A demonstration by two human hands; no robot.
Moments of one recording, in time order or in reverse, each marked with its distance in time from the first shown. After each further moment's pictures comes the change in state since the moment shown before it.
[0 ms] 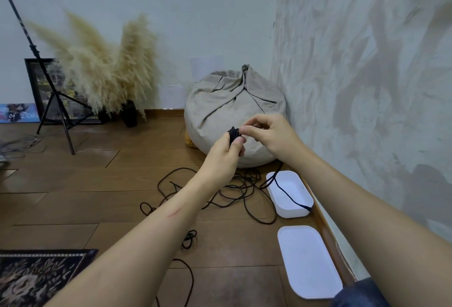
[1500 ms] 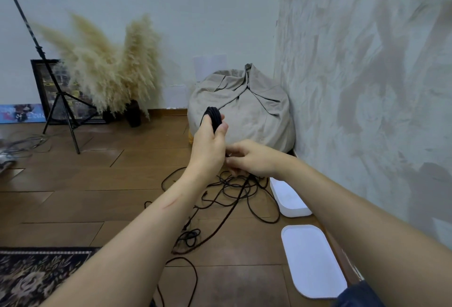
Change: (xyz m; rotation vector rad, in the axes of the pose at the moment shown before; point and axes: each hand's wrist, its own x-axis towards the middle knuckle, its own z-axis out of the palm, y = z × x) left_hand 0.008 0.010 -0.023 -0.032 0.296 0.011; right_hand -0.019 -0.019 0.037 -0.074 -0.559 0.127
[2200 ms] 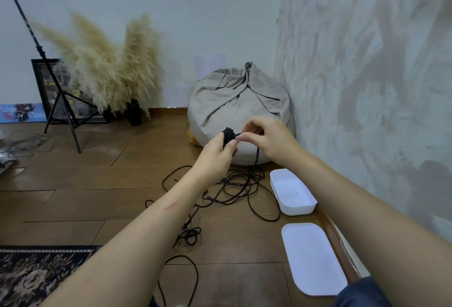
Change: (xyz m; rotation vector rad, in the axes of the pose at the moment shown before) left_hand -0.008 -0.021 0.001 0.199 -0.309 -0.023; right_hand 0.002 0.027 -0.029 -0.224 0.542 -0.075
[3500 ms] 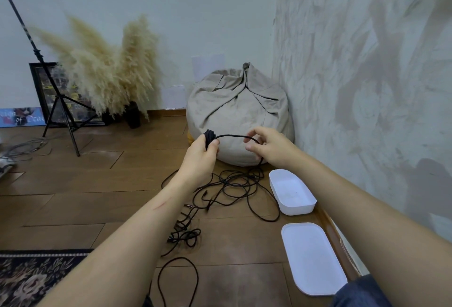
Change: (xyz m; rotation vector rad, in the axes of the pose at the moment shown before) left_hand 0.003 -0.017 -0.011 0.001 0.140 -0.116; right_hand -0.011 0.015 0.000 0.067 -0.150 0.193
